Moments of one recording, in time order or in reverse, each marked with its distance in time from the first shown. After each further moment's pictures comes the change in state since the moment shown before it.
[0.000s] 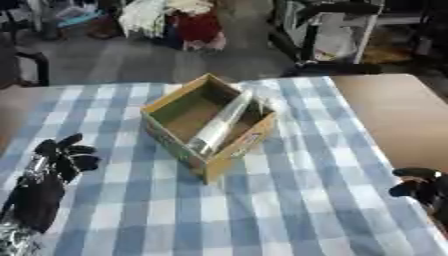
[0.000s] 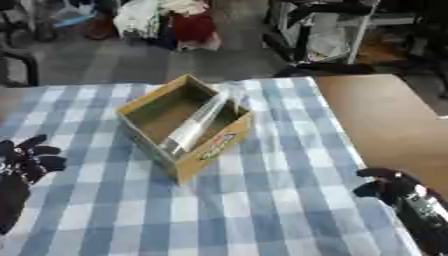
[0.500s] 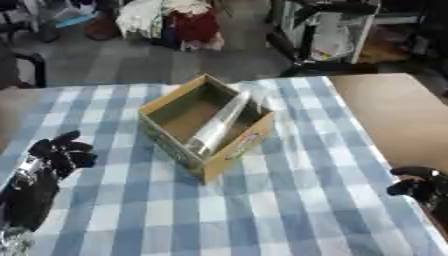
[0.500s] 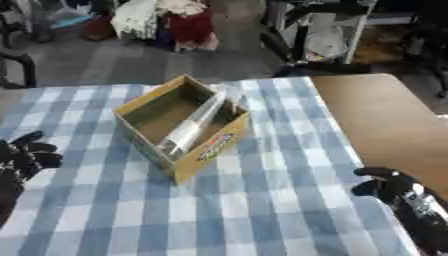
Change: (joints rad) left arm 0.001 0.011 0.000 -0.012 -0.001 -0.020 -0.028; right arm -0.003 0.000 0.000 -0.002 0.000 0.003 0.004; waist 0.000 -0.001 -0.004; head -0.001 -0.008
